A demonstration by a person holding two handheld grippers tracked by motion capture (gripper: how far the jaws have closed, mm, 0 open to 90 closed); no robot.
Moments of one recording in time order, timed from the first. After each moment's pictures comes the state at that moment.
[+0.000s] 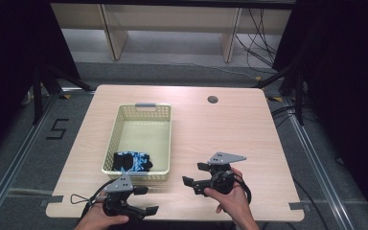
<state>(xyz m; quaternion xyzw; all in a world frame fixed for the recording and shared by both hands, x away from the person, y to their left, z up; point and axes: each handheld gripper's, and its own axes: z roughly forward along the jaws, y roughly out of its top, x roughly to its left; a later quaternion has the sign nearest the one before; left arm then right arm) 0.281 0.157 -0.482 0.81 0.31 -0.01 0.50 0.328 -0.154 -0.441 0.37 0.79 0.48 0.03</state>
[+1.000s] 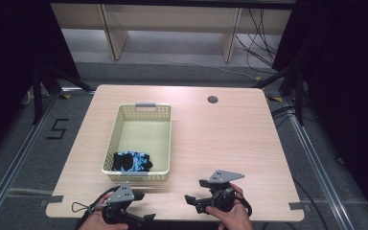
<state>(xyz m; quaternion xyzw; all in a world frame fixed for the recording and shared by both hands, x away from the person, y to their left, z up) 0.269 0.158 -0.502 0.83 0.30 0.03 0.46 0.299 -0.161 -0.481 0.36 0.81 0.46 0.02</state>
